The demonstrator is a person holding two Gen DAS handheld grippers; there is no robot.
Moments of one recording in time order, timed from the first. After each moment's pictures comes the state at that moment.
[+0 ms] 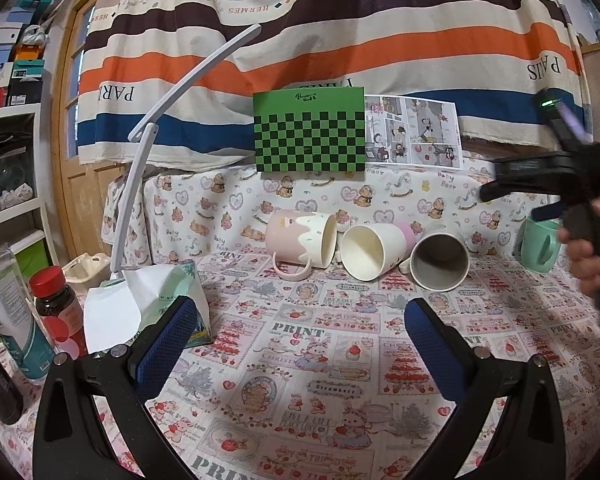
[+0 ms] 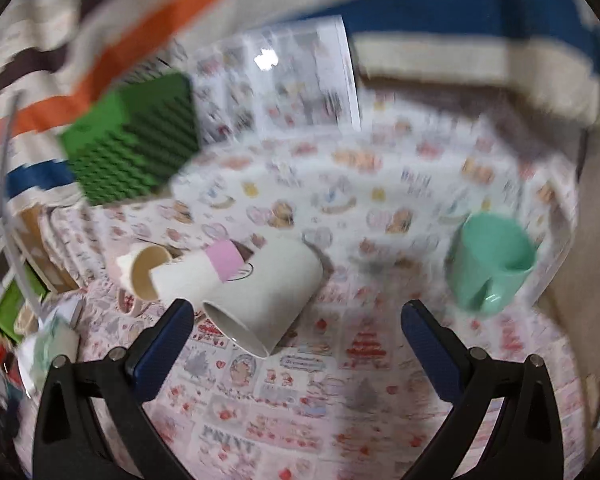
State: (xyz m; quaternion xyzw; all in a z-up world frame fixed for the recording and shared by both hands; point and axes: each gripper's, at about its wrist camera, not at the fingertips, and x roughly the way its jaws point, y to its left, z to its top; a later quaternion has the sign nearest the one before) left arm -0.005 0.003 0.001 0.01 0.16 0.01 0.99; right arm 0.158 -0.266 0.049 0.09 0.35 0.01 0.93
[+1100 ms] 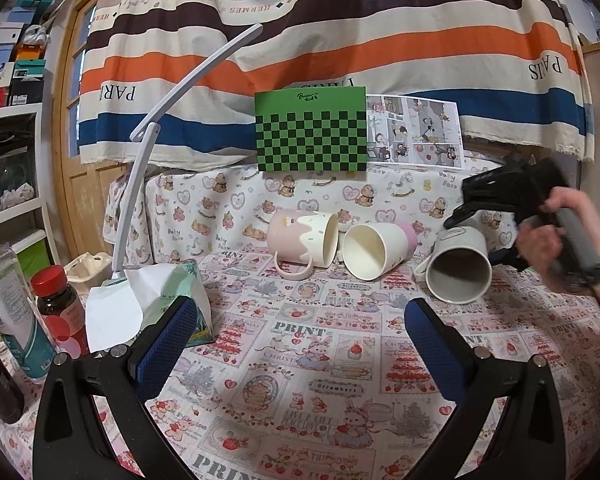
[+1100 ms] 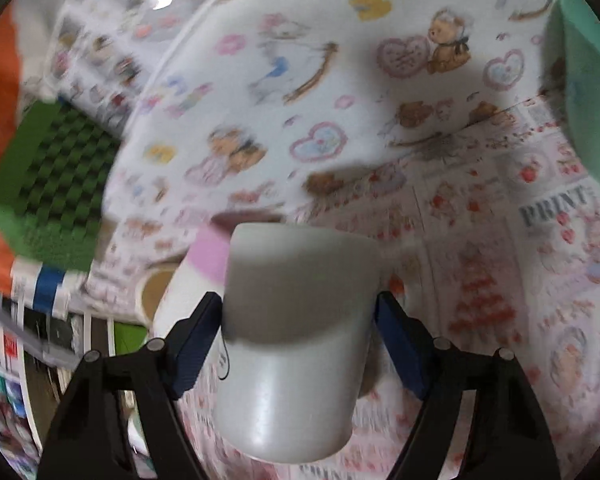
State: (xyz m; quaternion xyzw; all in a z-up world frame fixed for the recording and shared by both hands) left arm -0.003 0.004 0.001 0.01 0.16 0.01 0.99; right arm 0.237 -0.286 -0.023 0.35 0.50 0.08 0.79
